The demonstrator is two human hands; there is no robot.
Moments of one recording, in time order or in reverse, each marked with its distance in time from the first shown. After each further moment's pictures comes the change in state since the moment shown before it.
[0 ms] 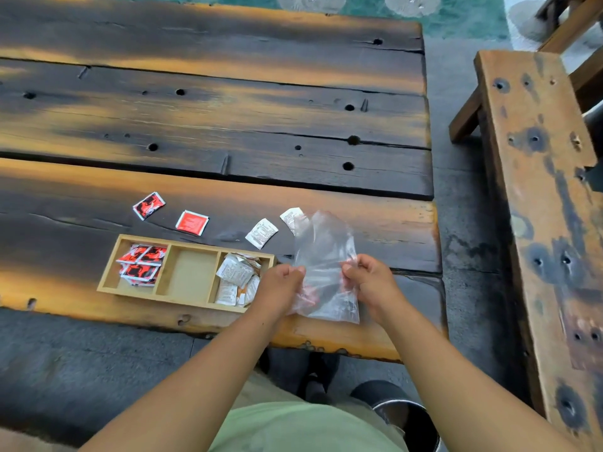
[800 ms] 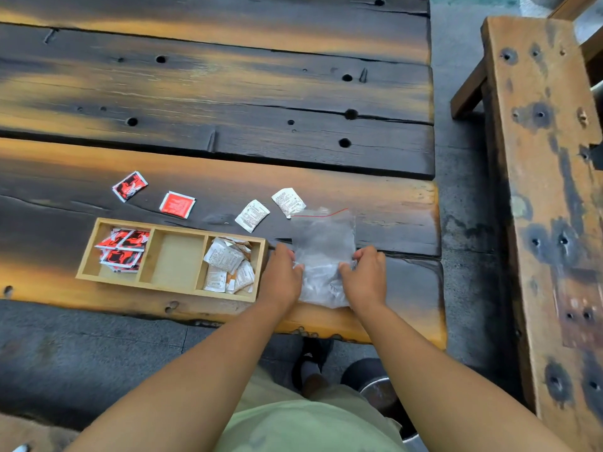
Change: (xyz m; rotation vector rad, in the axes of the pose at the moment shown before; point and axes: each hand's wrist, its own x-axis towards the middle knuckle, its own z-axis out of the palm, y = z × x) left_hand 0.041 -0.041 0.034 0.450 0.065 0.167; right_hand 0.024 0.050 0.008 -0.638 0.379 -0.124
